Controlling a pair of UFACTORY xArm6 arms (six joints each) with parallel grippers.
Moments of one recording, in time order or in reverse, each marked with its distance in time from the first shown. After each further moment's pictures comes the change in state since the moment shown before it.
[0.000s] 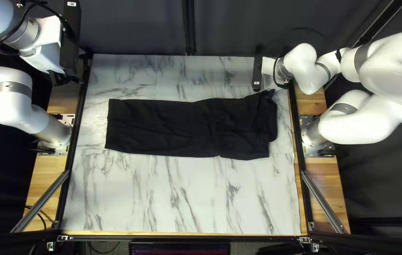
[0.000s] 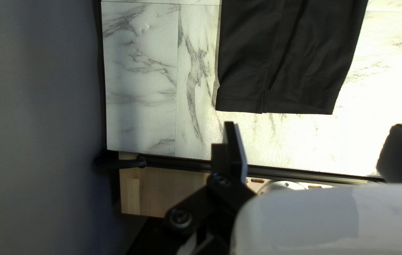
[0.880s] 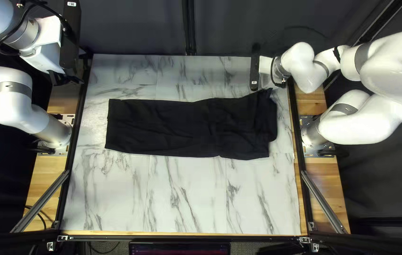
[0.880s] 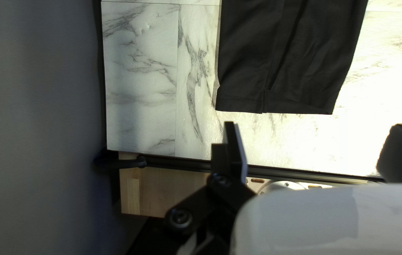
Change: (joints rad) left arm 0.000 0.000 0.000 0.000 0.000 0.000; right arm -0.124 0.185 -0.099 0.253 -0.063 -0.362
